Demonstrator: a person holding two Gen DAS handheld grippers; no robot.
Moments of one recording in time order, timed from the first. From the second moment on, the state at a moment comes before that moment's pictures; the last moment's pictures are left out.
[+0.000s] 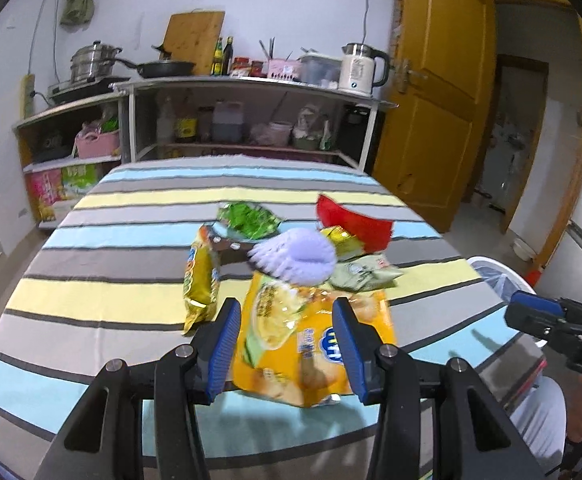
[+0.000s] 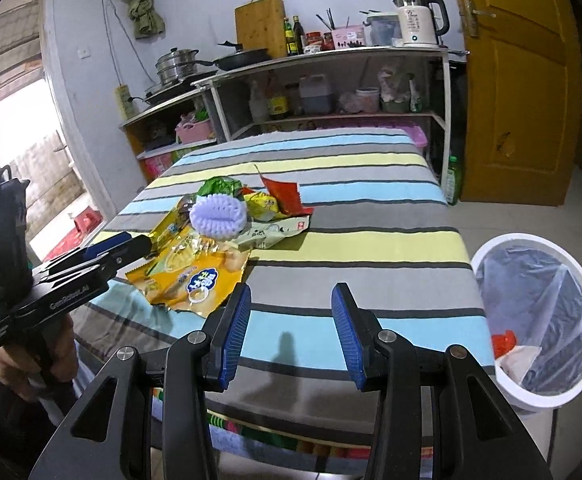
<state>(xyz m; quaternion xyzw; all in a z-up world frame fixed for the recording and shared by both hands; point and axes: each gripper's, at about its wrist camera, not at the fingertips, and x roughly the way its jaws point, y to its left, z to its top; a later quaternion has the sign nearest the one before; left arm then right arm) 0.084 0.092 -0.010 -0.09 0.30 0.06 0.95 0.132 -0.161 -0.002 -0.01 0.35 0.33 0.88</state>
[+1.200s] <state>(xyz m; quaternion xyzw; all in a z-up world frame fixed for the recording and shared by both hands) 0.094 0.111 -0.034 -0.14 0.33 0.04 0.93 0.219 -0.095 -0.040 0.05 0.44 0.33 0.83</state>
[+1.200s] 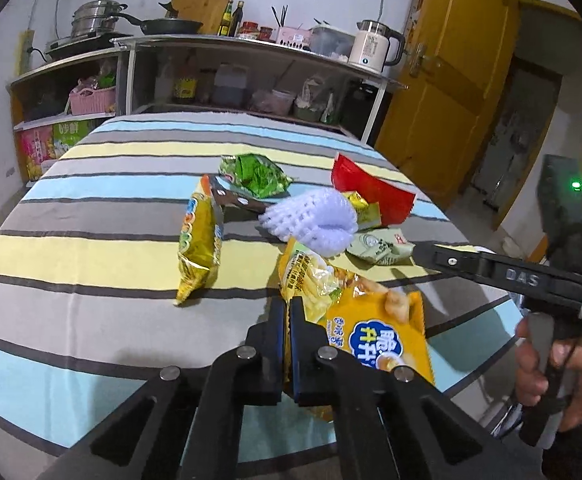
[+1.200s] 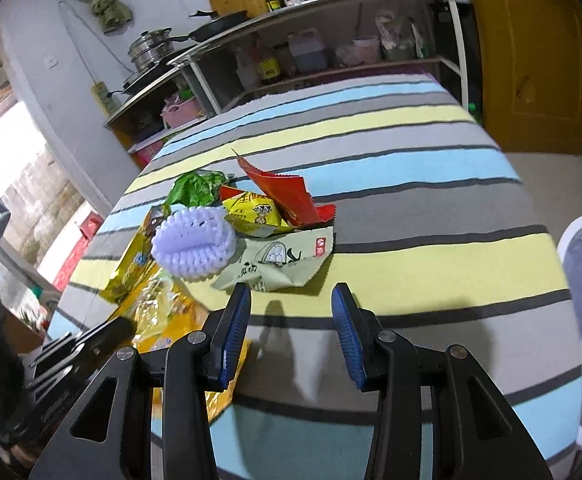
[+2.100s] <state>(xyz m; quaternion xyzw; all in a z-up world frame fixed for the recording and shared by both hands) 0.092 0.120 -0.029 -0.16 0.32 0.03 0.93 0.250 -0.070 -0.013 -0.06 0.37 0.32 0.87</state>
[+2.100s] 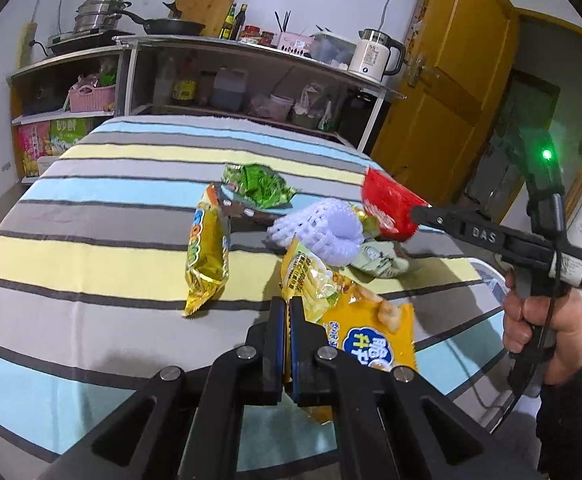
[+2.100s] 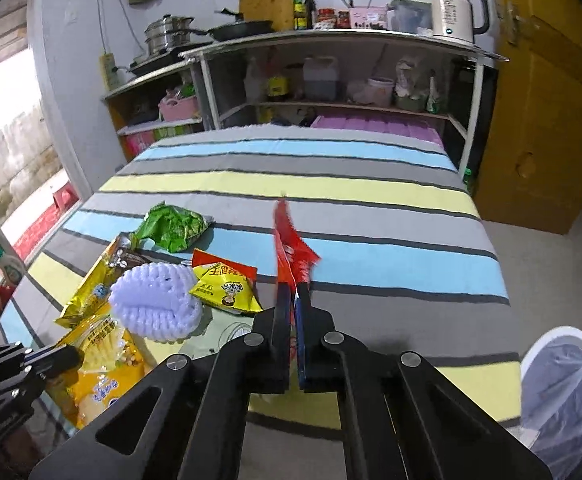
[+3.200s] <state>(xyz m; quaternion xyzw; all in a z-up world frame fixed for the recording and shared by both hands) 0.083 0.096 0.025 -0.13 0.28 0.03 0.95 0.236 -0.112 -0.032 -0.03 0.41 0.33 0.85</state>
